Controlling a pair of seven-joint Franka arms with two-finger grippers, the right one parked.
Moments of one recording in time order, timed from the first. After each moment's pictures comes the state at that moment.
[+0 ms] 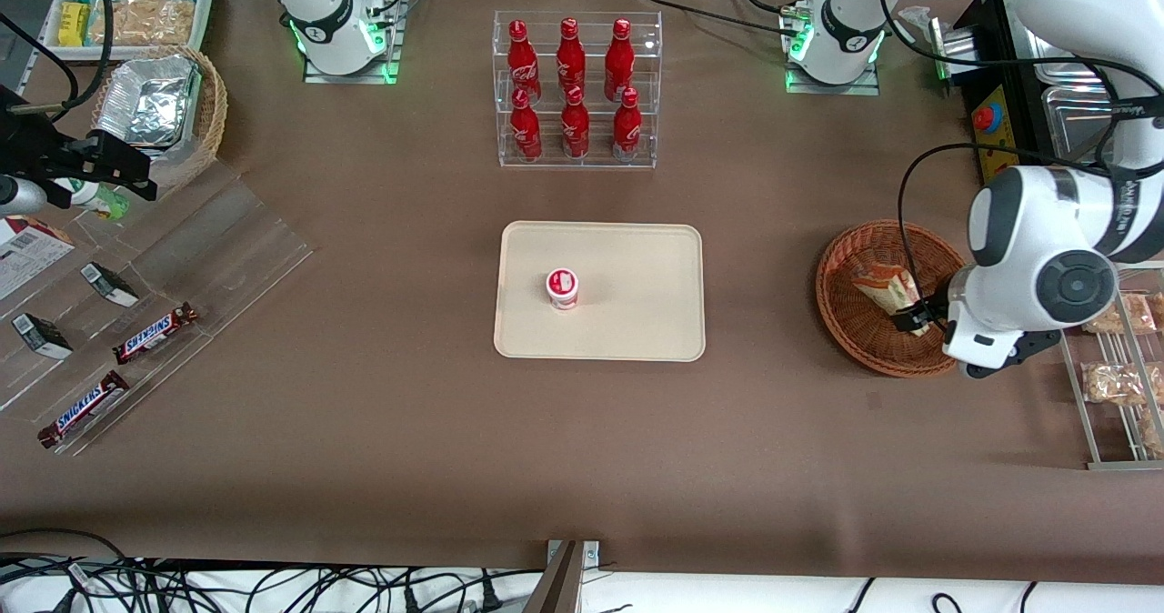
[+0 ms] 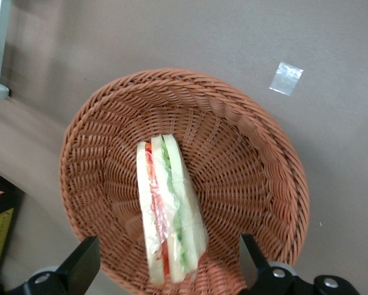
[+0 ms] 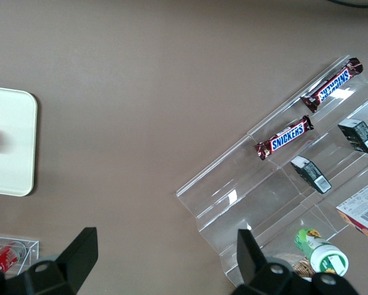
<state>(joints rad) -0.04 0.46 0.01 -1.70 0.16 1.91 -0.63</state>
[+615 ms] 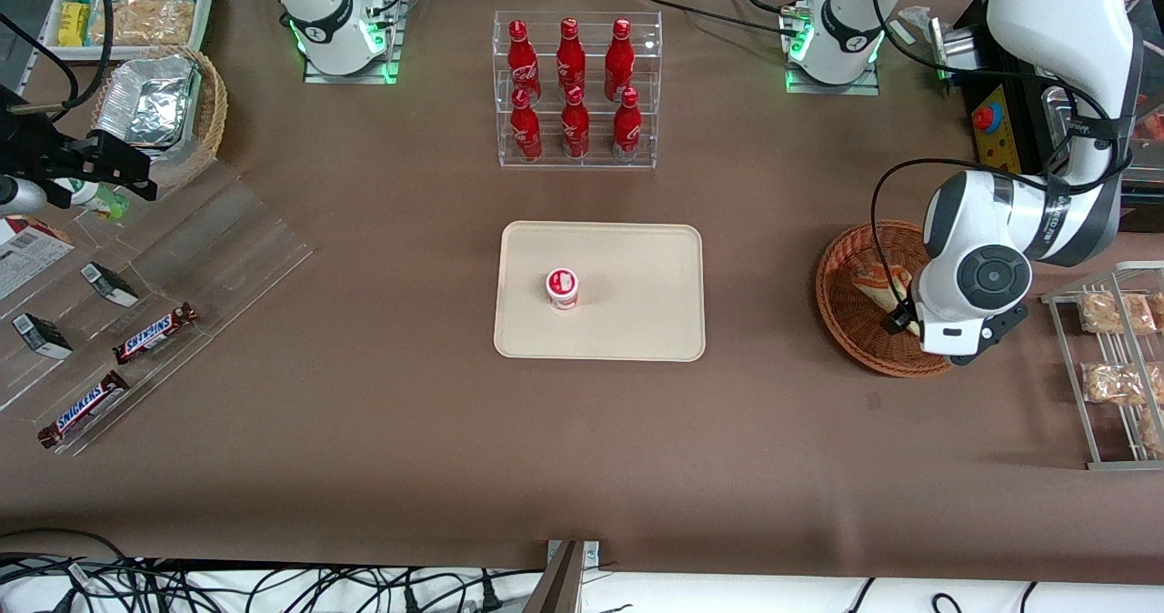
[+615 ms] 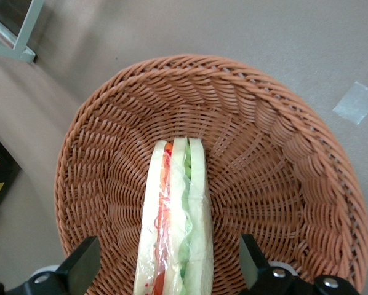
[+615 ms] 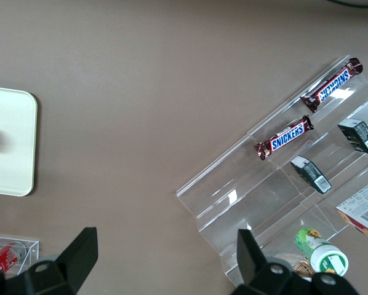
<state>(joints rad) -0.06 0.45 0.01 -1.84 0.28 2.03 -0.93</state>
